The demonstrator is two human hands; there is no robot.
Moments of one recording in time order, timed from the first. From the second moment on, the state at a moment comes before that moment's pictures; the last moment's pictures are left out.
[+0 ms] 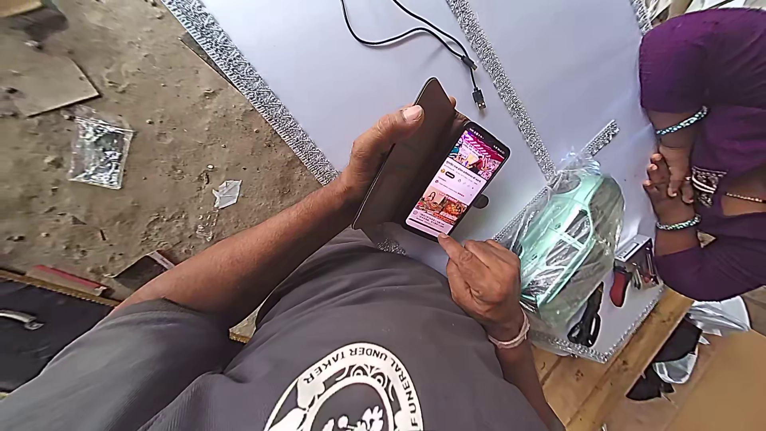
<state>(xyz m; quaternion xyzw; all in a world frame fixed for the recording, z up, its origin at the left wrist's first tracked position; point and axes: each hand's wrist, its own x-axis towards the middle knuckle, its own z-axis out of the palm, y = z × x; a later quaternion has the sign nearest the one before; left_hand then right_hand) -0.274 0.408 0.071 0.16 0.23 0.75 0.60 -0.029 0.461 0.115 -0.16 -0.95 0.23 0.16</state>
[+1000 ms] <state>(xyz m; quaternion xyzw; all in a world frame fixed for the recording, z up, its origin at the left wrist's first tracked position) -0.276 0.408 0.071 0.16 0.23 0.75 0.60 -0.030 0.457 0.139 -0.42 -0.56 0.65 0.30</state>
